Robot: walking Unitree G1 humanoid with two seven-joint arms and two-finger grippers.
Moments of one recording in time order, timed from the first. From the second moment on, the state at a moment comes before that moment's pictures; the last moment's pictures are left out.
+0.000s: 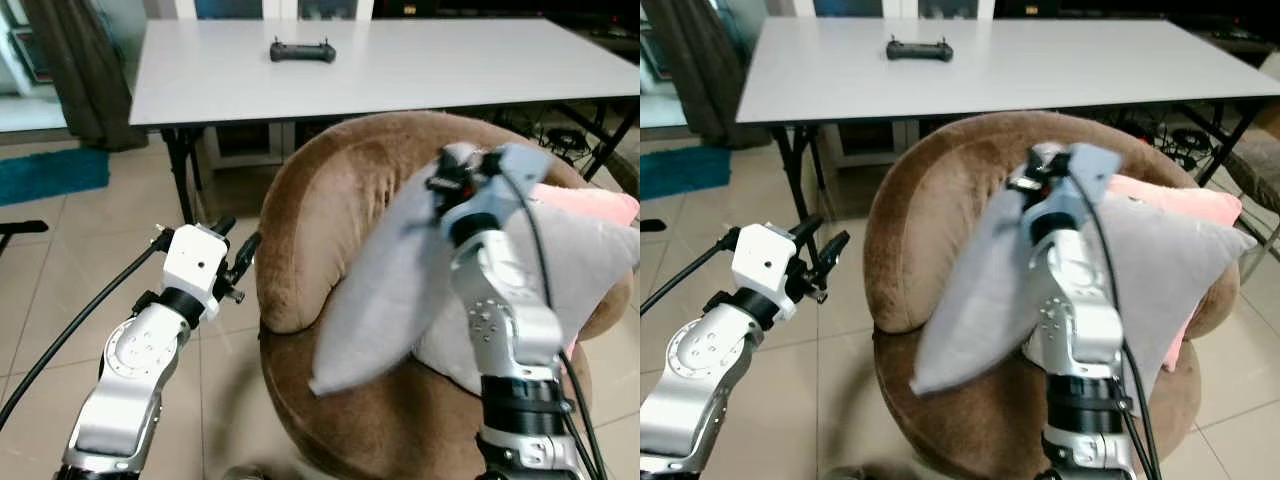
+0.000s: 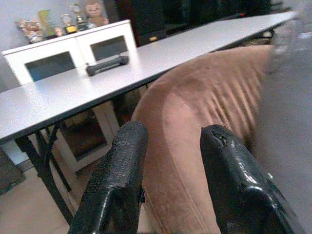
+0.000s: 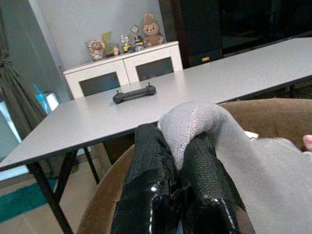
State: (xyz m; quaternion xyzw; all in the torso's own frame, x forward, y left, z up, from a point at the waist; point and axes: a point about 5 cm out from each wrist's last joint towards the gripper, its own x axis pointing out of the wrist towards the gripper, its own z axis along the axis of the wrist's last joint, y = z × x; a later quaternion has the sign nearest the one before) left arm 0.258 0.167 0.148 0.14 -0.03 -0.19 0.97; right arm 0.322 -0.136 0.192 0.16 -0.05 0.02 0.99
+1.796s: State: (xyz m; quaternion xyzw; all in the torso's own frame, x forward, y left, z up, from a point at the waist) left arm 0.215 0.175 0.136 0.15 0.04 -0.25 0.96; right arm 0.396 -0.069 0.167 0.02 0.01 -0.02 1.00
